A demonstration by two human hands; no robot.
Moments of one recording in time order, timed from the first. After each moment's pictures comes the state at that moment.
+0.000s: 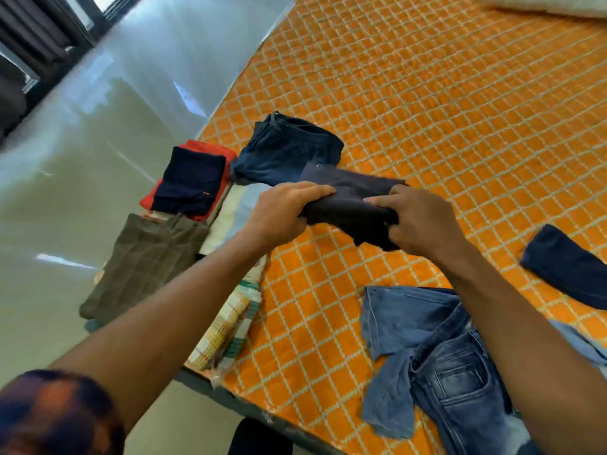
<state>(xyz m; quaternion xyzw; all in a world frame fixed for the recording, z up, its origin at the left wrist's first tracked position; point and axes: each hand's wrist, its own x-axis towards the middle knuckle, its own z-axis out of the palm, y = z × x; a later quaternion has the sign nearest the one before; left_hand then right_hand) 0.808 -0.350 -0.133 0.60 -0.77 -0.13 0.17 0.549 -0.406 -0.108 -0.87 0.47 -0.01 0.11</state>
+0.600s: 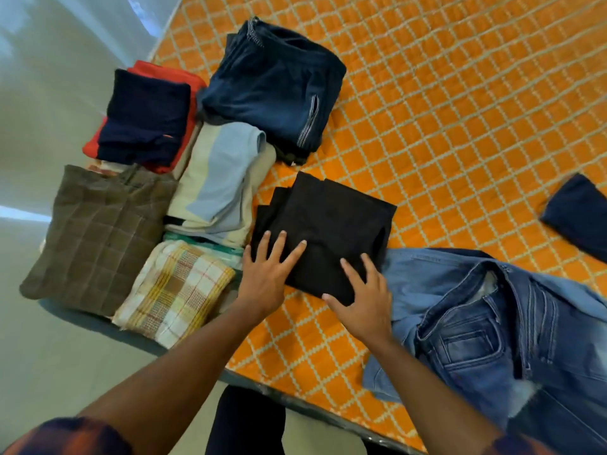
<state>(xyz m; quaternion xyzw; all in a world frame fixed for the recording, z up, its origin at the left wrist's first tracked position) 0.788 -0.202 -0.331 0.67 -0.70 -0.21 -0.11 0.556 -0.209 -0.335 -0.70 0.65 0.03 0.30</state>
